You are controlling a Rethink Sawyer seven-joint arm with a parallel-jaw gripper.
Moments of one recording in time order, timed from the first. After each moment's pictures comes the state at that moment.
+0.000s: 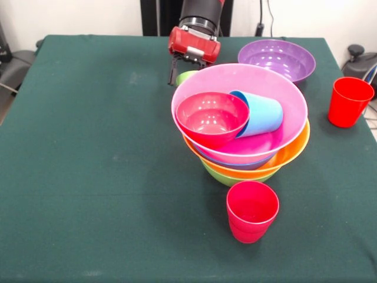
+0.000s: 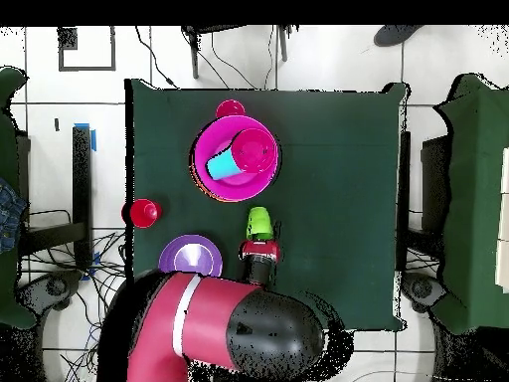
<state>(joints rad) -0.11 -0.14 -0.26 2.04 -0.07 -1.33 1.60</state>
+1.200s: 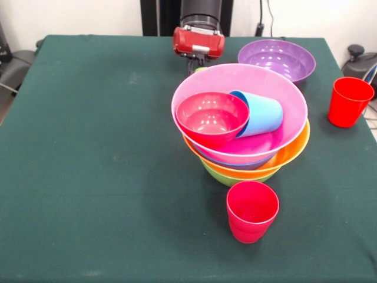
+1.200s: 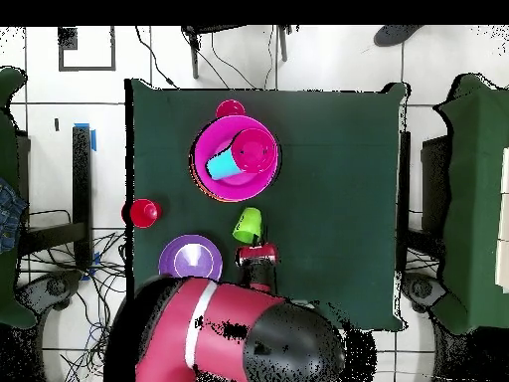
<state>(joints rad) -0.16 -0.22 -0.26 2.02 -0.32 -1.12 1.70</state>
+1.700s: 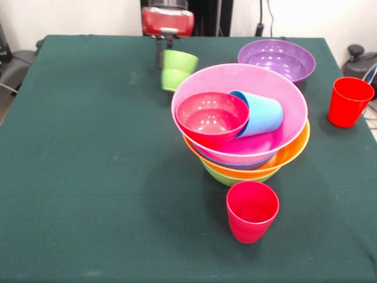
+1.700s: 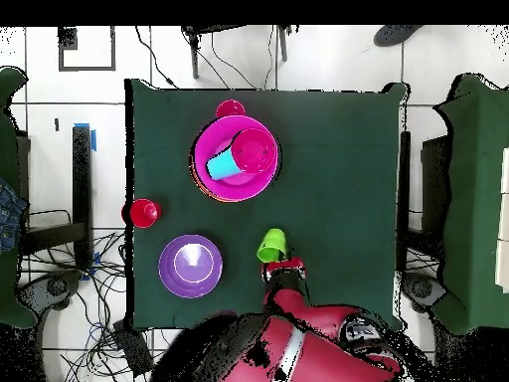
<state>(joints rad) -0.35 -0.44 -0.23 2.02 -0.62 -0.66 1.73</state>
